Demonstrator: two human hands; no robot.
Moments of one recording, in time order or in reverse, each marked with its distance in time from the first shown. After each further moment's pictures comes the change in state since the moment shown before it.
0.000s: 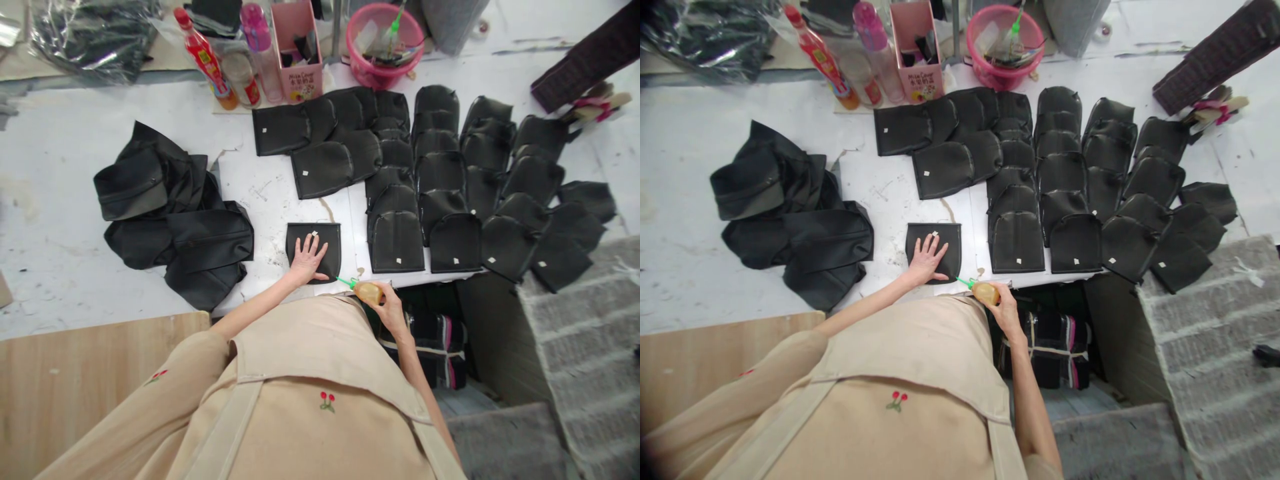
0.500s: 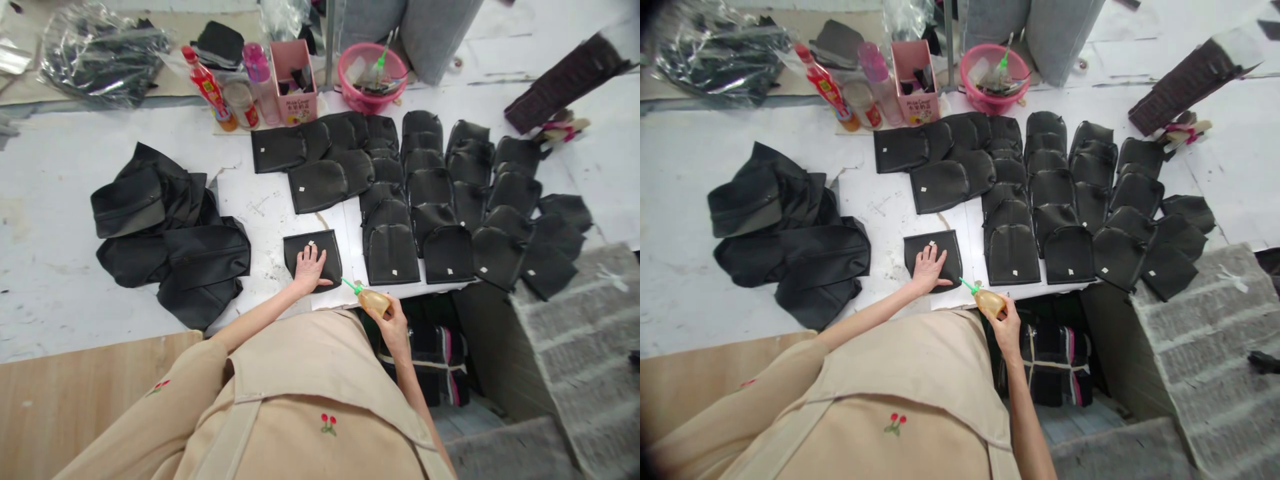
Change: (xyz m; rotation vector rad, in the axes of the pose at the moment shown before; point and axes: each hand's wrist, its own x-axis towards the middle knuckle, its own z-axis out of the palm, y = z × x) left_hand 0.023 0.016 -0.014 -0.026 0.034 -0.141; right_hand -0.012 -0.020 0.004 0.223 0.255 0.126
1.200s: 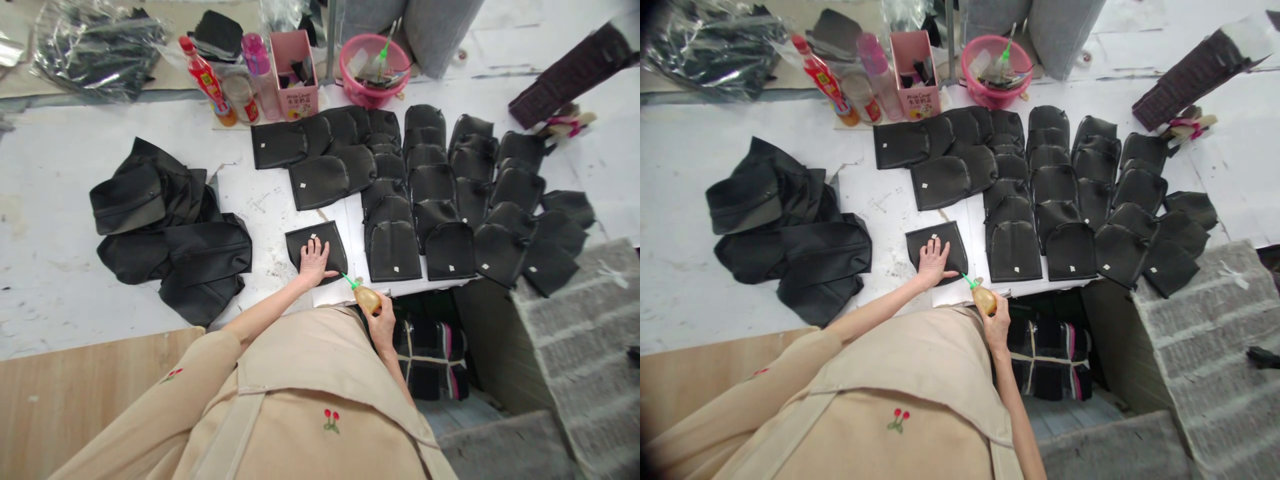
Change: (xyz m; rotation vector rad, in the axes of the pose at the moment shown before) left_hand 0.013 0.008 0.000 -0.006 0.036 -0.036; right_hand -0.008 0.023 0.029 -0.253 0.091 -0.143
